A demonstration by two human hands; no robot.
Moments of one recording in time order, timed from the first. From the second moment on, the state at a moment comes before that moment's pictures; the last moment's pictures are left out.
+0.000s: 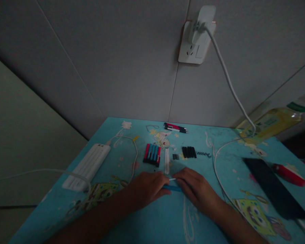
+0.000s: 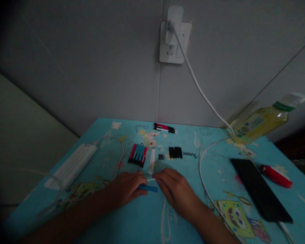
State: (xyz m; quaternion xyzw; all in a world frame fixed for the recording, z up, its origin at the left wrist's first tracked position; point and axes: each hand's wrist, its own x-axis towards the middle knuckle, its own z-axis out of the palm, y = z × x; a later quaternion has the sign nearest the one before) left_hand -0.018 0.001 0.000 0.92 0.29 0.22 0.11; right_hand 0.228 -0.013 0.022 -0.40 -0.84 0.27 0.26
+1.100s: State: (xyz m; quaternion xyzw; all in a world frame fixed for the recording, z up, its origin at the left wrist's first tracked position) left_hand -0.019 0.008 0.005 0.93 0.28 0.25 0.03; right_hand 0.253 0.004 0.036 -0.49 -0.76 0.32 0.27
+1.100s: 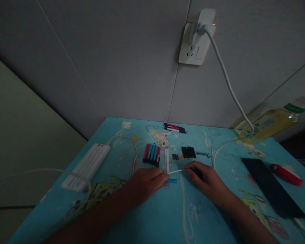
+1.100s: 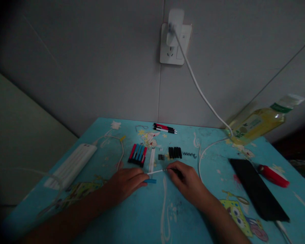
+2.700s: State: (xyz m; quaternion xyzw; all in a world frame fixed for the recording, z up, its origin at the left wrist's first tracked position) left_hand -0.018 0.006 0.009 0.90 0.34 0.27 0.03; right_hand 0.228 0.021 0.005 -0.61 -0.78 -0.04 0.10
